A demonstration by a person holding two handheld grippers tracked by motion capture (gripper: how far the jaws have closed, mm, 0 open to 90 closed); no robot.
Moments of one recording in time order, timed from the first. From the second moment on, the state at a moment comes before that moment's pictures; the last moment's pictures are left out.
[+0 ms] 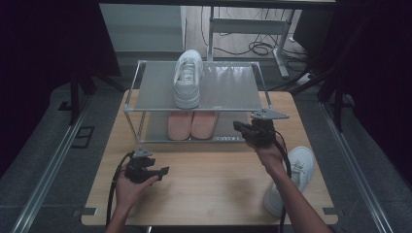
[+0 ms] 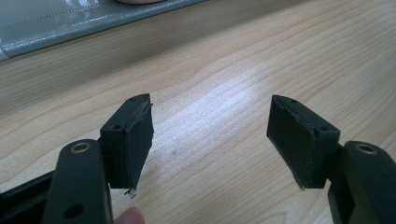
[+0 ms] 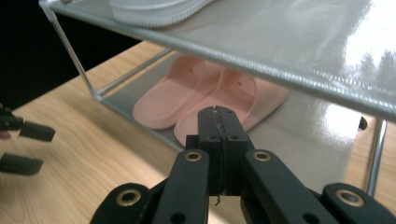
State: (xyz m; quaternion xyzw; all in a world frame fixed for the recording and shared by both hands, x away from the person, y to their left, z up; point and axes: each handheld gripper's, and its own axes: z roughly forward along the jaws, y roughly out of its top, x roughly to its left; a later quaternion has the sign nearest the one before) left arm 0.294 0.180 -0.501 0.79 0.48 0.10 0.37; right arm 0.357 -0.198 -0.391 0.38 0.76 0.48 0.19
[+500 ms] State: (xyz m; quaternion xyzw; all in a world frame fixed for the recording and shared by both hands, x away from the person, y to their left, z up) left arm 0.294 0.178 -0.501 0.79 0.48 0.10 0.37; right arm 0.305 -0.219 -0.414 0.38 0.78 0.45 0.20
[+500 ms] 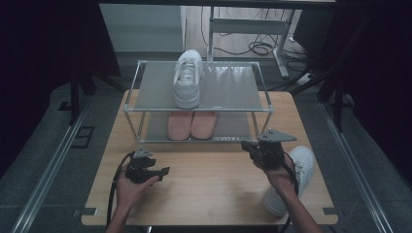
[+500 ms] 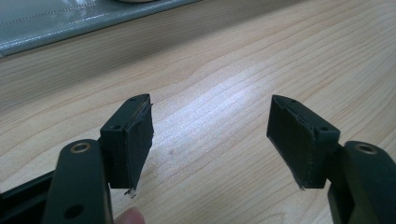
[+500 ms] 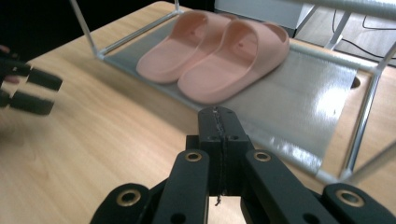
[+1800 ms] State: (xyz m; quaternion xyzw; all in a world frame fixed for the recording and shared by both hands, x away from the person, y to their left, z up) left arm 0.297 0.176 -0.504 0.79 0.48 0.09 0.37; right arm 0.196 -0.262 -0.448 0.41 0.78 0.43 0.19
